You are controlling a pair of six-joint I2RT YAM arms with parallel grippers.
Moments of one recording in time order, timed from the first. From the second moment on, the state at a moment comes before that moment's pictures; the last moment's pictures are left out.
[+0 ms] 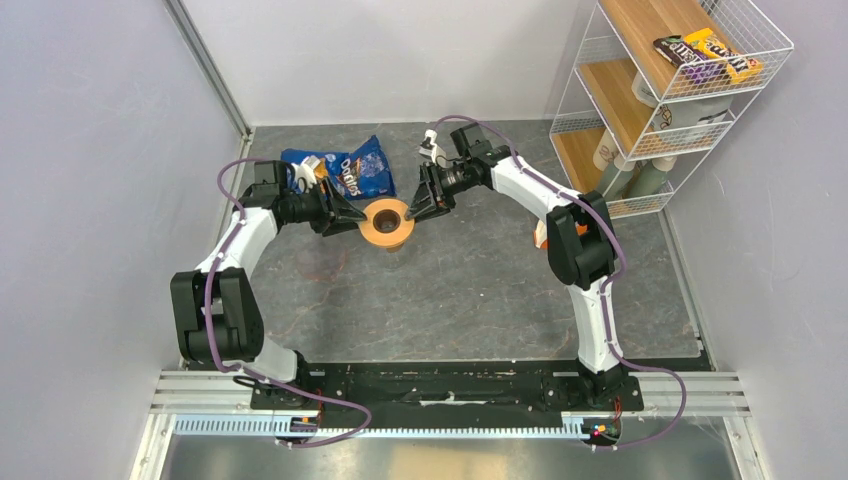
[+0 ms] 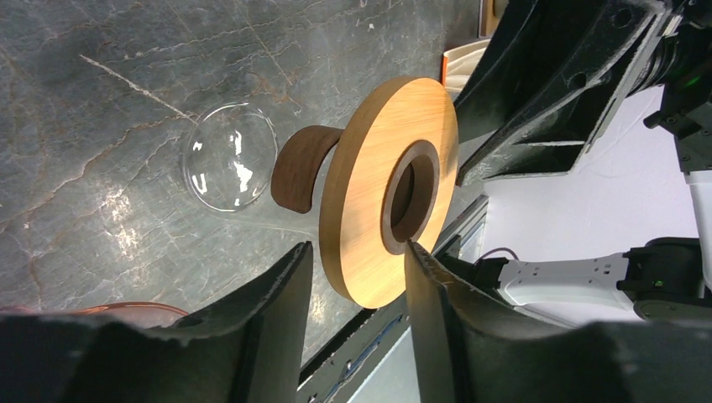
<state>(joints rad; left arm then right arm) 0.07 1.51 1.05 -0.47 0.86 -0.46 0.49 2.19 1.84 -0.57 -1.00 0.44</state>
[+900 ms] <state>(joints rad) 0.34 1.31 1.24 -1.06 0.60 0.28 0.33 1.83 1.71 -0.74 -0.86 0.19</state>
